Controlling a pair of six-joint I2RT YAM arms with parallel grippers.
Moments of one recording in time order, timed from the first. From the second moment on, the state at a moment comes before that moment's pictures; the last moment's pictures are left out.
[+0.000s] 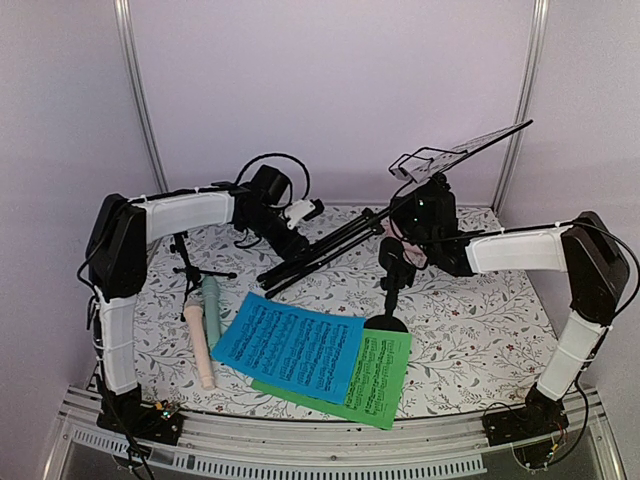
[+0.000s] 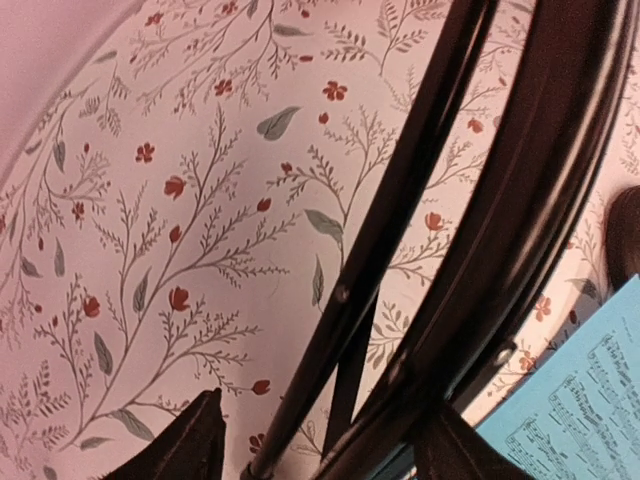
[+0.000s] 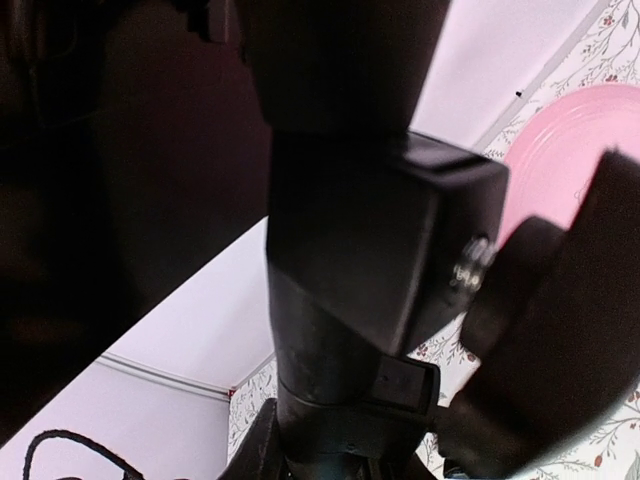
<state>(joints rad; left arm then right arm) -0.58 2.09 1.70 -0.57 0.17 0.35 0.65 1.75 1.08 0.46 0.41 1.10</state>
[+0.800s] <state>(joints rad) -0.61 1.94 1.61 -0.44 0.44 0.36 0.69 1.75 1.08 0.42 0.36 1.11</state>
